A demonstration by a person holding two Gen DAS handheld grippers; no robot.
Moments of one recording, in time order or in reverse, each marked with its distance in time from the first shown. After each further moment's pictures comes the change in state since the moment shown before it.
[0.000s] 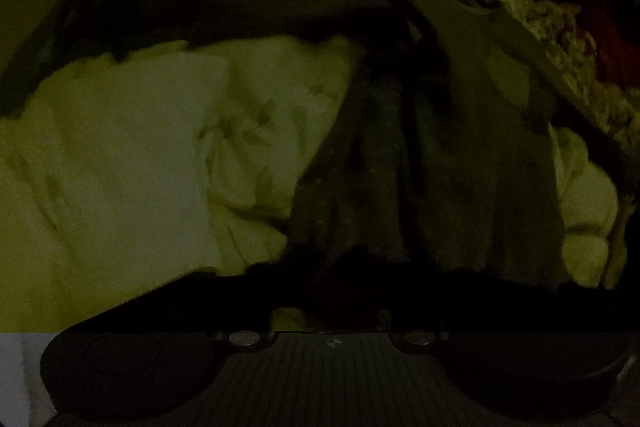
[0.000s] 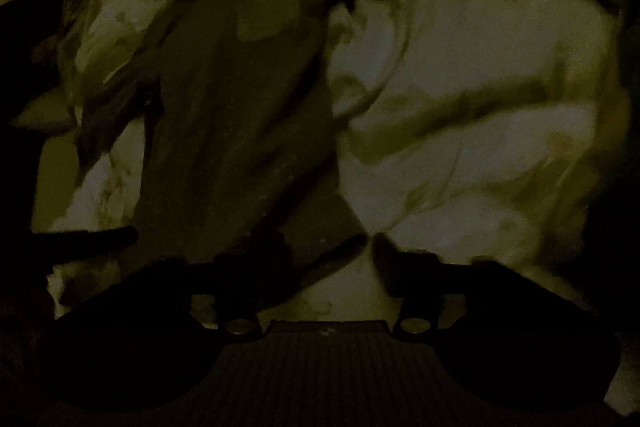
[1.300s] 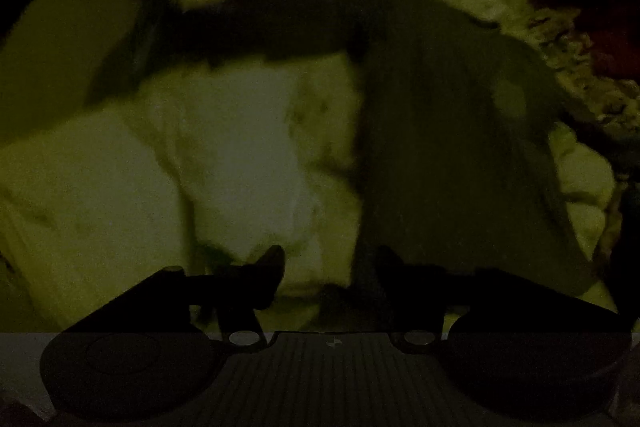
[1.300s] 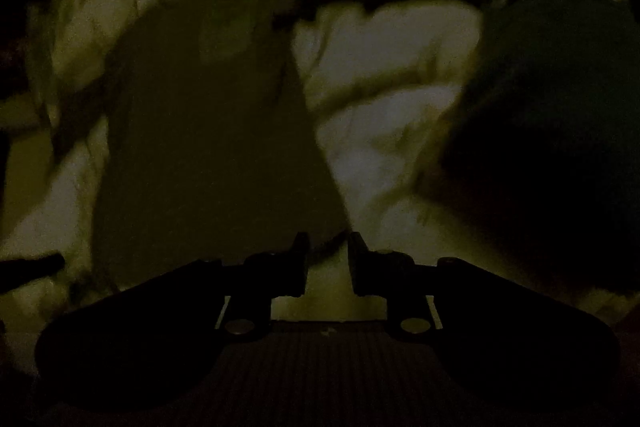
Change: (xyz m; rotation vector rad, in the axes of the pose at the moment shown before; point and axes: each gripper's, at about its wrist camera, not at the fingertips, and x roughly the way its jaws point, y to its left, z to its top) left arm -0.107 0.003 -0.045 0.052 -0.065 0.115; right arm -0.100 -0.009 -0.034 0.014 -0.079 -0.179
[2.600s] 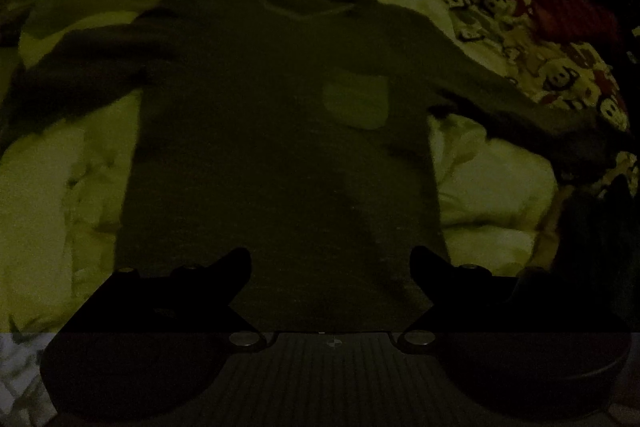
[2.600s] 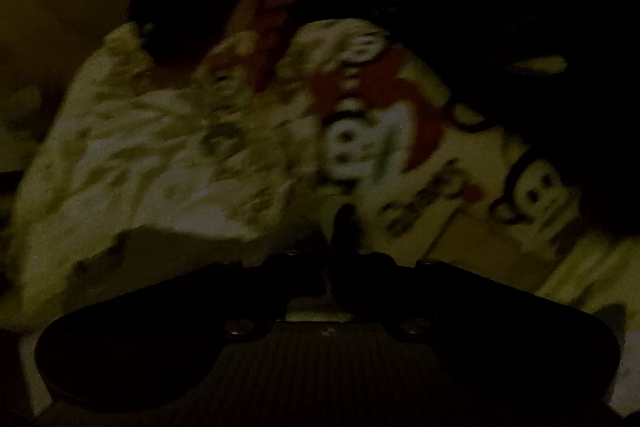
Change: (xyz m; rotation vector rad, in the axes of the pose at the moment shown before) left arm 0.068 -0.194 0.055 0.082 0.094 -0.055; right arm 0.004 -0.173 0.219 0.239 -0.219 0.055
